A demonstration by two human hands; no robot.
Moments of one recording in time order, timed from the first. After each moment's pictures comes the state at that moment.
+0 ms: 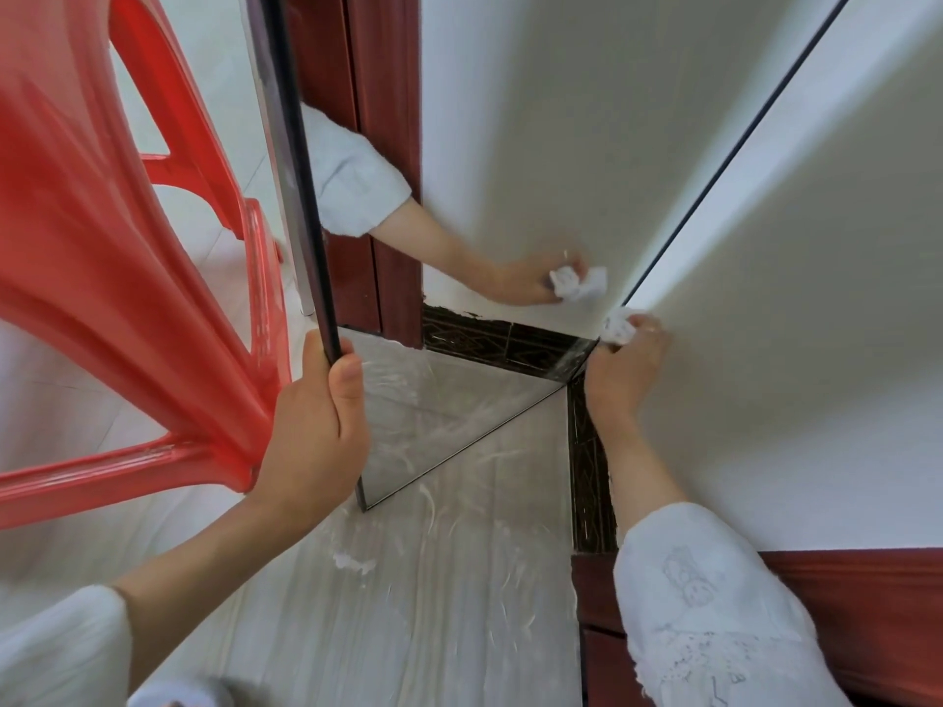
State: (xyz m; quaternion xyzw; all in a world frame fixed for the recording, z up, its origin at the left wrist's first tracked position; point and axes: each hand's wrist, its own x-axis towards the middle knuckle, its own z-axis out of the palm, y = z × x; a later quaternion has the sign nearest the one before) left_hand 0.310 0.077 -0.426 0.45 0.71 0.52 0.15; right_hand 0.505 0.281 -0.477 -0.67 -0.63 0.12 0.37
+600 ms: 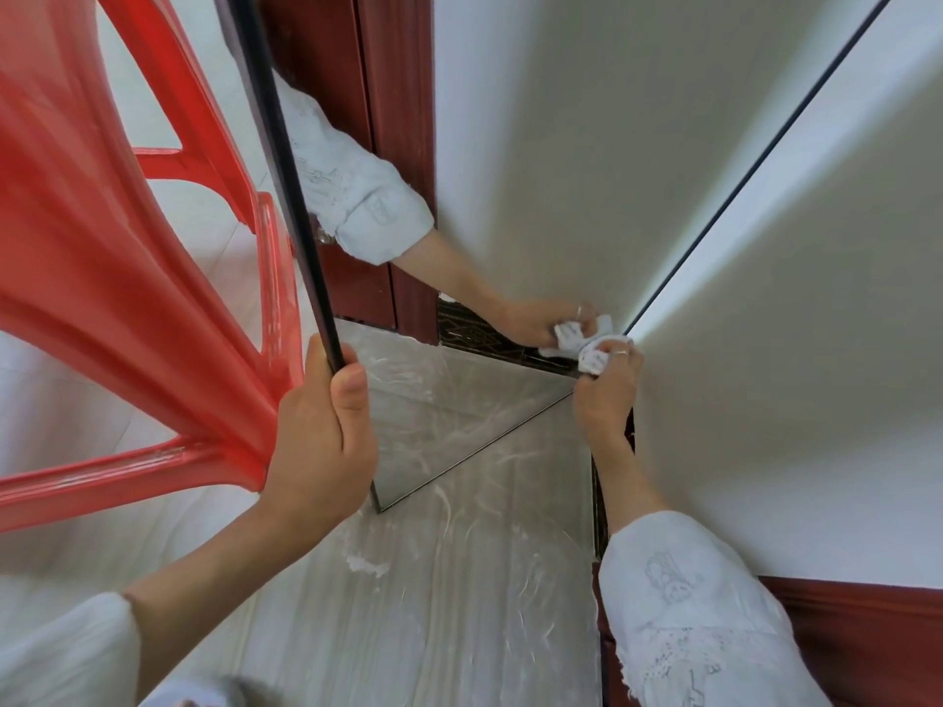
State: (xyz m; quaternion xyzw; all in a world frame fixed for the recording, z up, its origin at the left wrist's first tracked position) left_hand 0.306 0.080 -0.430 0.48 0.67 0.55 0.12; right_hand 0.501 0.284 -0.542 -0.66 -0.67 0.20 0.27
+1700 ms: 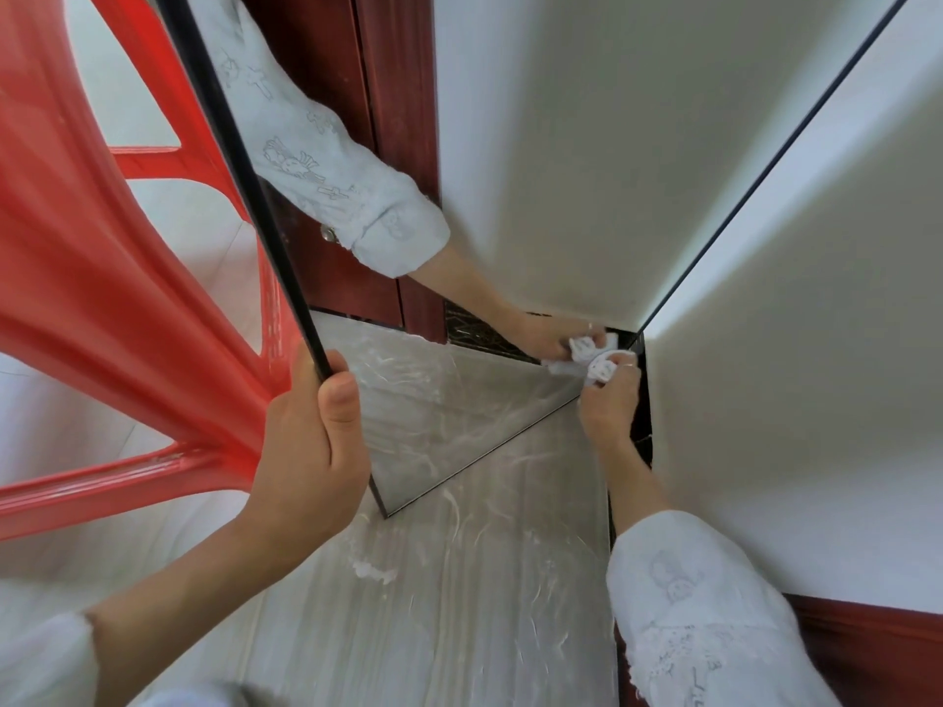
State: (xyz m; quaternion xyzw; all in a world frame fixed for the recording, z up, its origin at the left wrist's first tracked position) left_hand 0.304 0.080 -0.429 0.49 0.69 0.52 0.12; right_hand 0.497 0.283 -0.565 -0.67 -0.60 0.31 0.30
